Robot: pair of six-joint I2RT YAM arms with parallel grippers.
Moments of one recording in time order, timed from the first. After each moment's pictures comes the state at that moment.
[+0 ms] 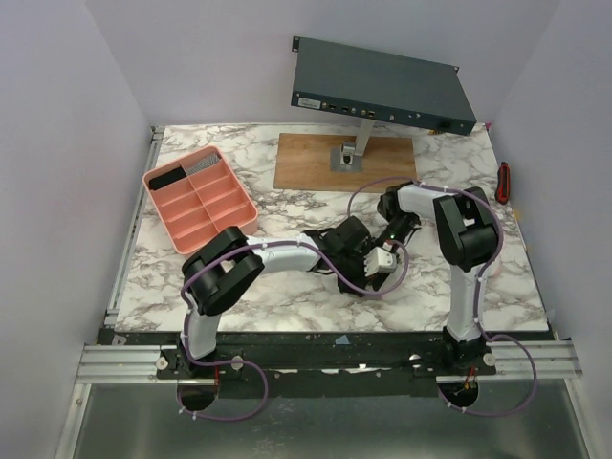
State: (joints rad) left arm -0.98 1.93 1.20 -0.24 0.58 0.37; right arm 0.33 2.11 1.30 -1.29 -0.76 -0.83
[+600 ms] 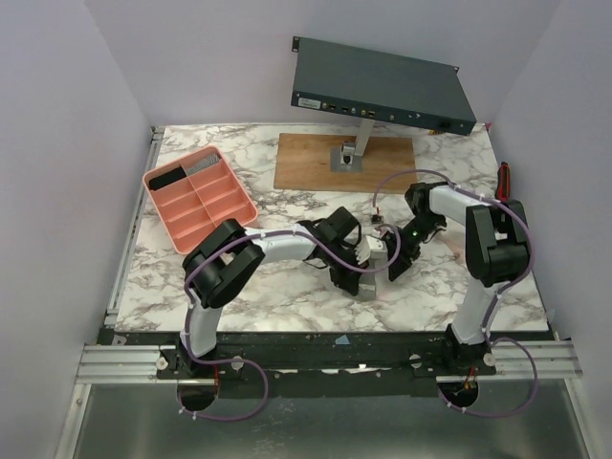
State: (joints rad) left arm -0.90 1.96 1.21 -0.30 0.69 0.27; right arm 0.16 1.91 1.18 -1.13 -0.66 -0.83
